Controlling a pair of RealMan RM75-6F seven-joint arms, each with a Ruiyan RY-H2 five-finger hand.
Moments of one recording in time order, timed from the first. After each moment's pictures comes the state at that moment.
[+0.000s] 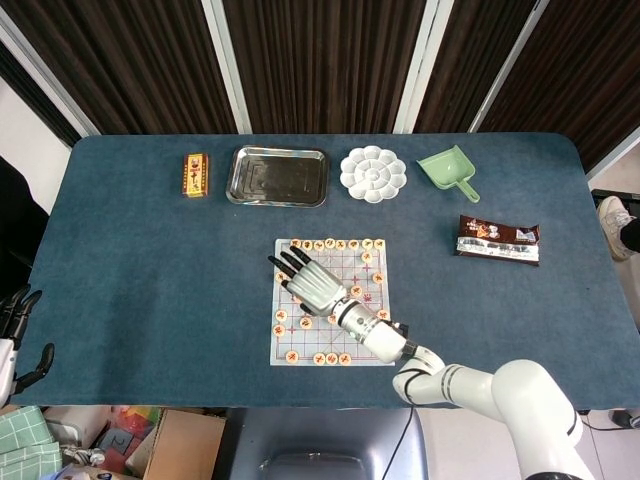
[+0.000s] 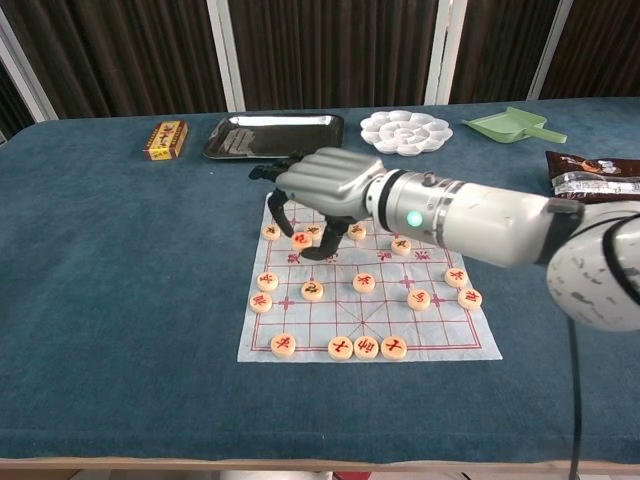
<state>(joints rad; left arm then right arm) -0.08 -1.09 -0.04 -1.53 1.54 1.55 -0.11 1.03 -1.84 0.16 -1.00 -1.41 0.80 -0.26</state>
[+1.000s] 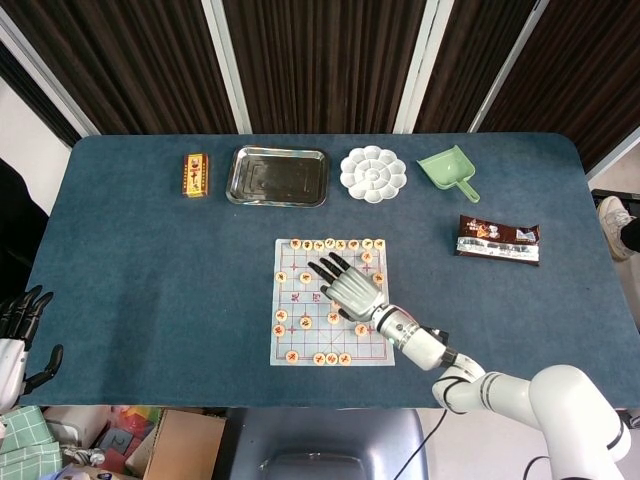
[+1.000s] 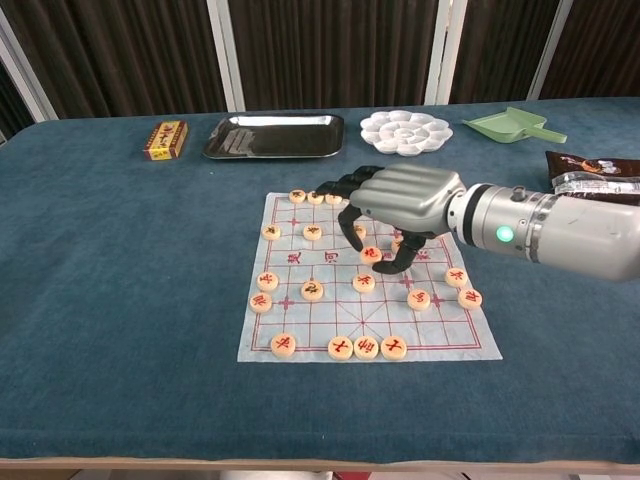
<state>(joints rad) -0.08 -1.10 -0.04 -1.54 1.56 1.54 -0.10 0.92 -1.75 0.07 -1.04 -1.46 0.83 -0.23</state>
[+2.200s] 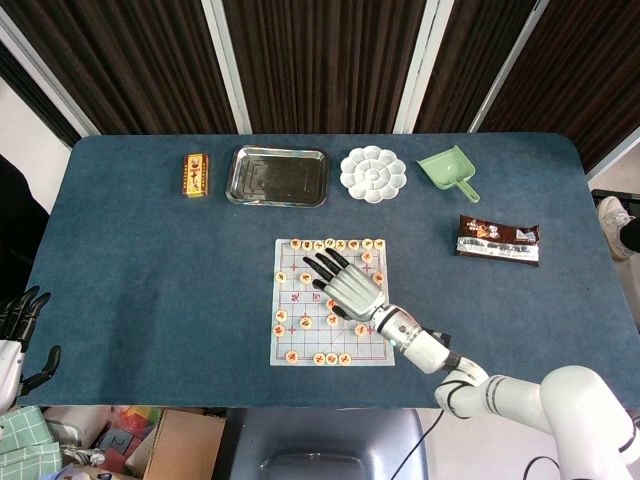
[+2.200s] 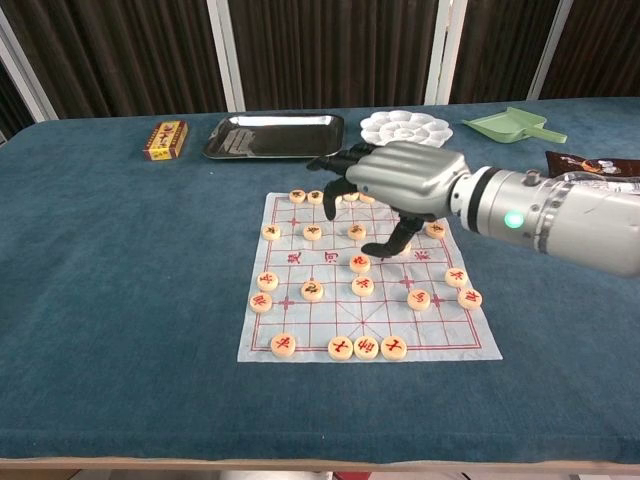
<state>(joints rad) -0.08 -1.10 -0.03 -1.53 1.56 1.56 -0.11 0.88 -1.68 0.08 -1.16 -1.49 0.94 -0.22</state>
